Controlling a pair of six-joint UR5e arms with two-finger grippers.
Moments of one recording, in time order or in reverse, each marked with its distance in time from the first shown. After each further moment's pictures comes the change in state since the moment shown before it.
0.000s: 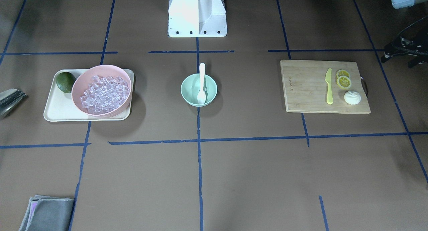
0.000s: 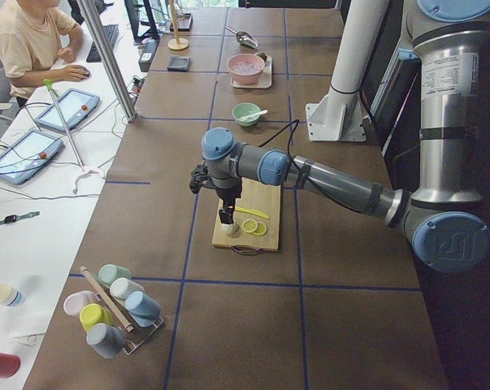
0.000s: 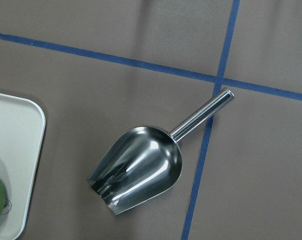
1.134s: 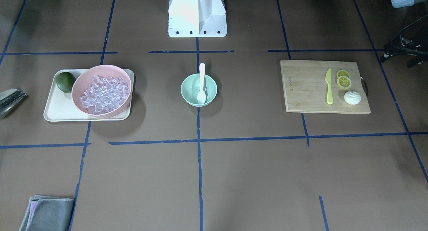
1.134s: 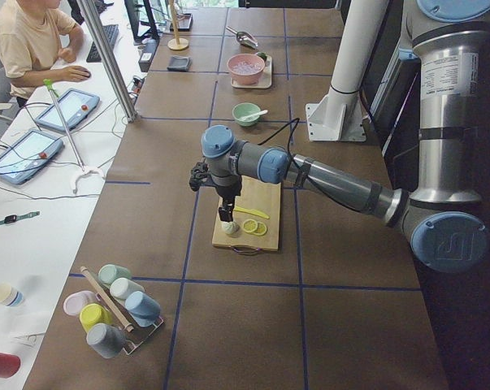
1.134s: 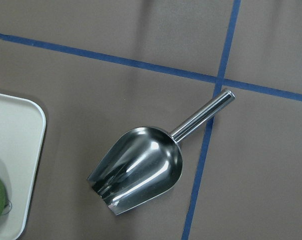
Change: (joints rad) left arm 0.001 -0.008 -0.011 0.007 -0.008 0.000; right arm -0.001 0.001 -0.001 0.000 0.000 0.000
